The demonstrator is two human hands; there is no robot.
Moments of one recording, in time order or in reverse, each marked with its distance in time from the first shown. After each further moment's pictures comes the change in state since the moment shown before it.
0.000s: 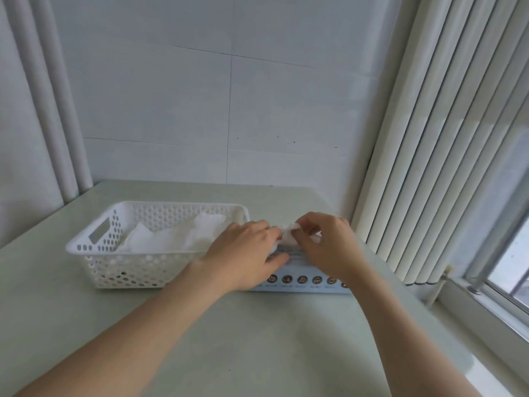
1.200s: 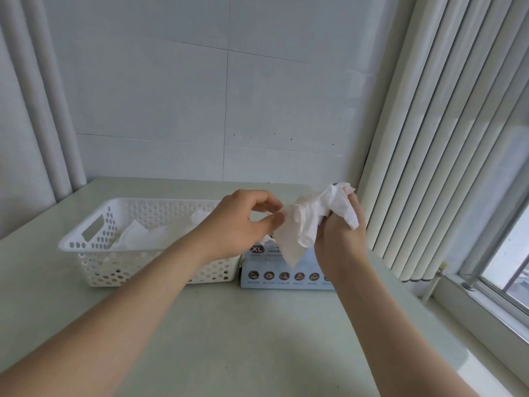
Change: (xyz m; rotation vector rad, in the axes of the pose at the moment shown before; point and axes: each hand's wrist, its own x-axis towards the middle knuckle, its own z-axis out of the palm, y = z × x) left_hand 0.005 -0.011 -0.034 -0.717 0.151 -0.079; right_hand -0.003 -0.051 -0.013 1.042 0.405 0.513
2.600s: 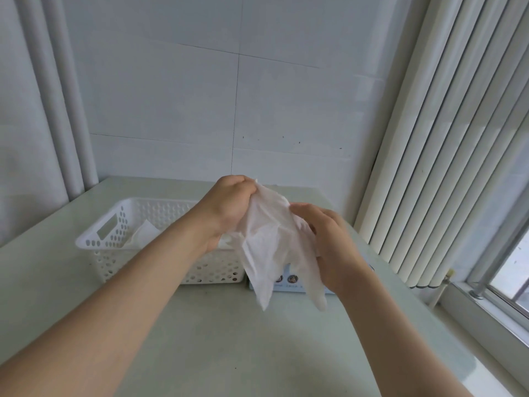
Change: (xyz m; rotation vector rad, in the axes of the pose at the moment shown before) left_hand 0.006 0.008 -0.028 -0.440 0.208 -0.355; right_hand -0.015 -0.005 0.010 -0.090 -0.477 0.181
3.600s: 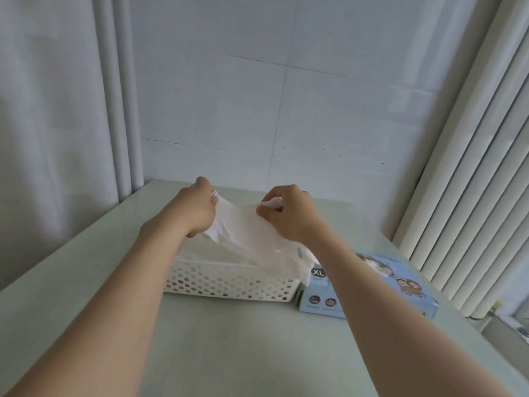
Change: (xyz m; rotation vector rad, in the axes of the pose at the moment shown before) left_hand 0.031 -0.049 -0.141 0.782 0.201 -0.125; right_hand 0.121 0.012 0.108 -0.970 -0.045 -0.261
